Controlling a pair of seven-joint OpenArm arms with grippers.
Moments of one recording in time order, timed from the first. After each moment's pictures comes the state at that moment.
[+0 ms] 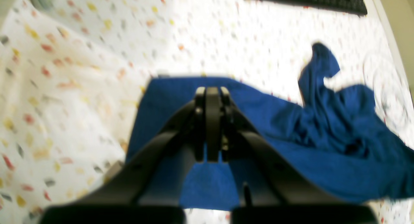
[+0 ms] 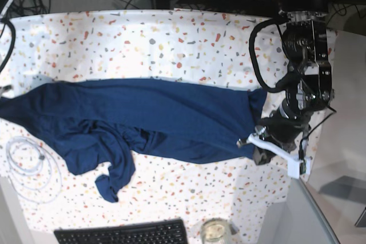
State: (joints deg) left arm -1.8 -11.0 -4.9 100.0 -28.3 0.2 43.8; right arm 1.2 20.3 30.7 99.4 8.4 40.4 -72.7
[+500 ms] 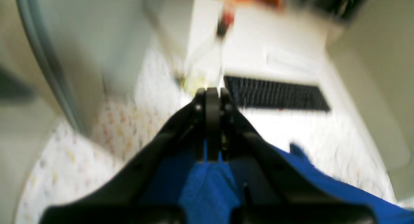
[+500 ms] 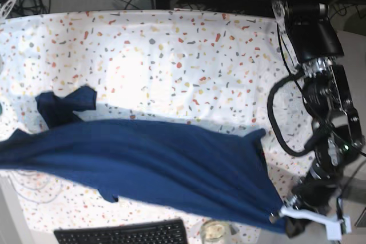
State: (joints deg) left arm -19.2 -11.0 -10.9 99.8 -28.2 0.2 43.8; right arm 15.5 26.5 30.8 99.6 8.5 40.4 -73.0
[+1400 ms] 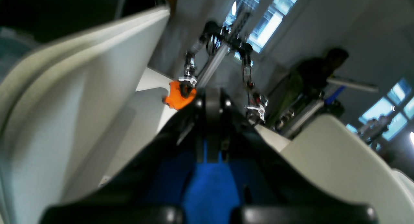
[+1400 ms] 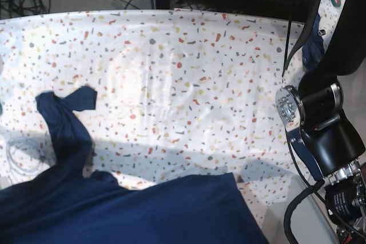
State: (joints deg) left arm -51.8 -7.7 -17.6 80.3 -28.2 0.2 38.6; right arm 51.0 38.6 12.5 81.3 8.9 41.0 -68.3
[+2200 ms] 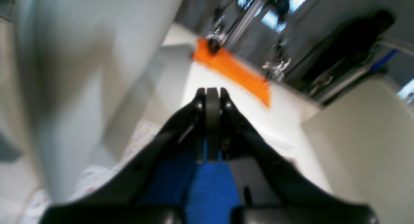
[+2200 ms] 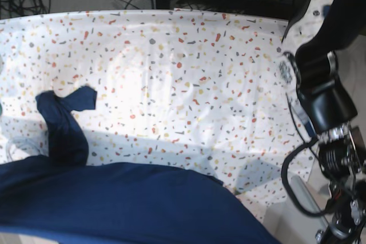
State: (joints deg) left arm -37.1 -10.7 -17.5 84.8 -28.5 0.1 41.1; right arm 34.2 38.7 18.8 91.9 9.9 40.6 -74.8
